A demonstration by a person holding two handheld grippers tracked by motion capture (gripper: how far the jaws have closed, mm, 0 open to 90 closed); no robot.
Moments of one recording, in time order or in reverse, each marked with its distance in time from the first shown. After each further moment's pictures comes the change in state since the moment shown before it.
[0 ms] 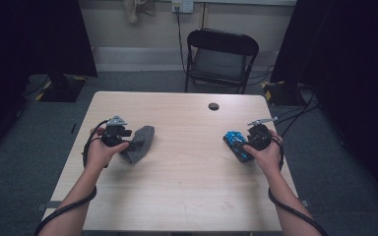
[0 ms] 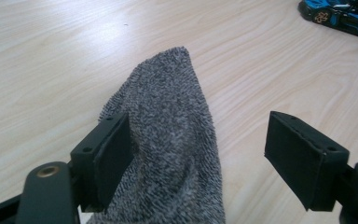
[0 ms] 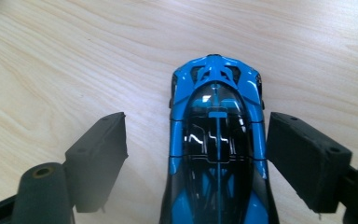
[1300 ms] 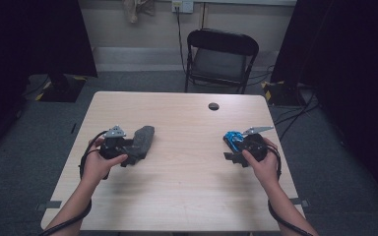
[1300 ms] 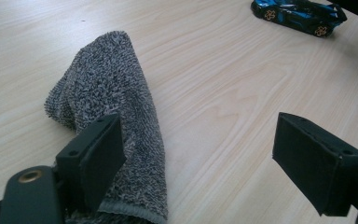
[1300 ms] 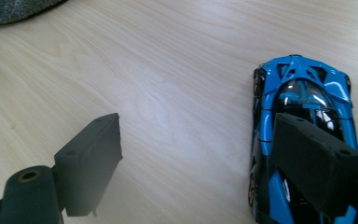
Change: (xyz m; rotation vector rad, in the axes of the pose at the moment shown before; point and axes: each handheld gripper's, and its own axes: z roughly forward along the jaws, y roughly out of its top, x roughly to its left) left arm -0.029 -0.021 -0.015 -0.042 -0.090 0.005; right arm 0.044 -0.014 -0.020 -0.033 0.121 -0.081
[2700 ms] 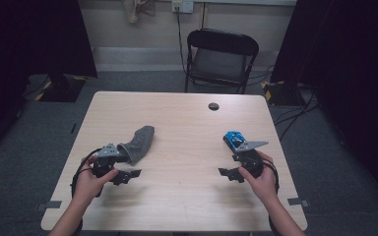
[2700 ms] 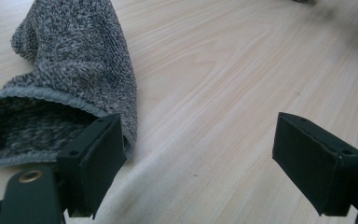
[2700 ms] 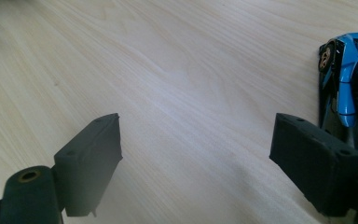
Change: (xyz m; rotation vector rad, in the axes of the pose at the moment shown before) left arm -0.014 -0.049 -0.017 0.016 -0.033 0.025; right arm 0.033 -0.031 0.001 0.004 0.070 -0.091
